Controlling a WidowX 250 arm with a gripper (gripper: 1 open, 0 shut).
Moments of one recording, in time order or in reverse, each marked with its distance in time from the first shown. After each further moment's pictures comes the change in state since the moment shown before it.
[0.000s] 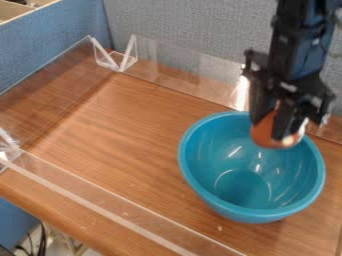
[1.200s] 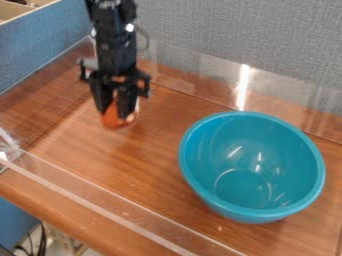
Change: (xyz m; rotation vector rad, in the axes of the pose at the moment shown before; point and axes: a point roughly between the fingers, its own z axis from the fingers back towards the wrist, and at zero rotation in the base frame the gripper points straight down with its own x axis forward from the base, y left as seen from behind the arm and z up) arm -0.093 0.173 -0.017 0.055 0.015 0.549
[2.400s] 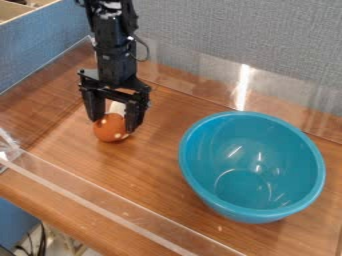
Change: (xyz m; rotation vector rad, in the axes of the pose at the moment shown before) arm -0.009 0.012 -0.033 0.005 0.057 0.044
